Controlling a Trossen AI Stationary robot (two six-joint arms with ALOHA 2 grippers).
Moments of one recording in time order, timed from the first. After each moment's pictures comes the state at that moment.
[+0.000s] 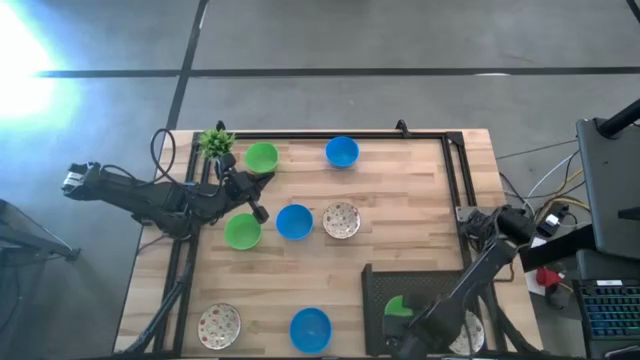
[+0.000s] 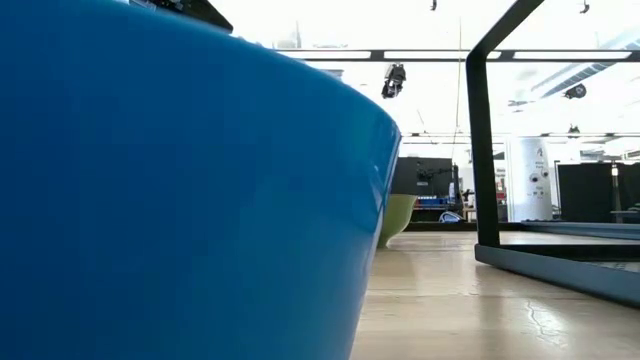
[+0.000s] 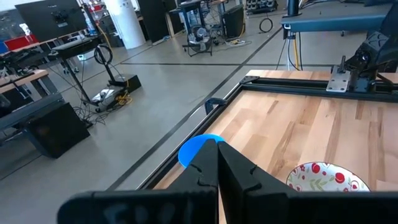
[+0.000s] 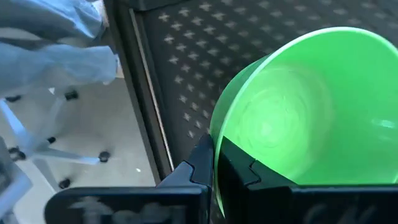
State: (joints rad) left arm -0.21 0.90 0.78 -0.11 -0.85 0.00; right arm 0.86 1.93 1.46 -0.90 -0.06 1.09
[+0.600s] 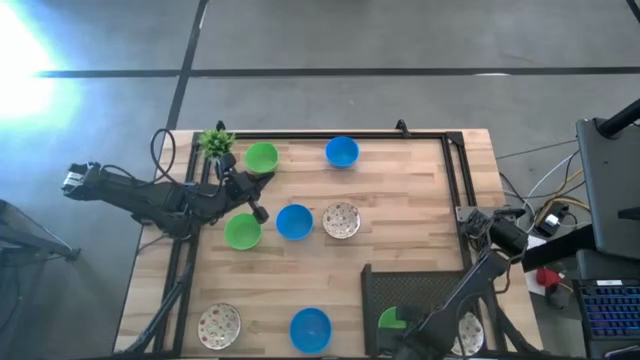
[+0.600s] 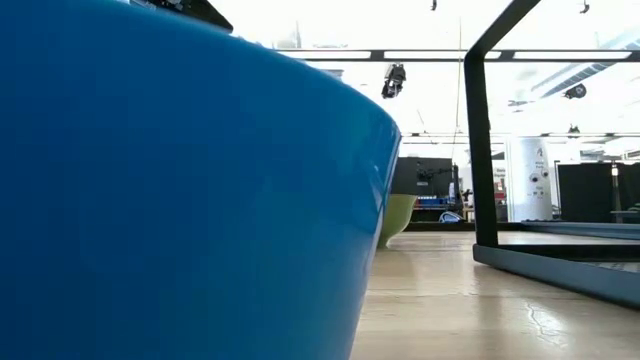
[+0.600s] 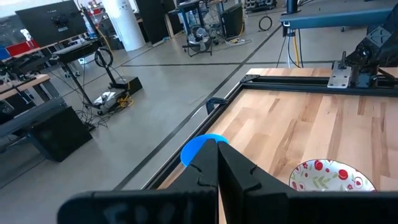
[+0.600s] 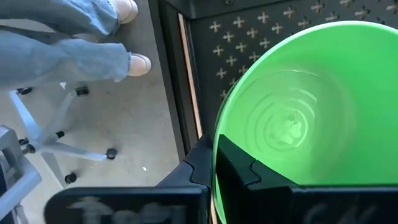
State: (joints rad) left arm -0.21 0.91 0.78 -0.11 -0.85 0.03; right arm 0.87 2.03 1.57 -0.87 -0.08 1.08
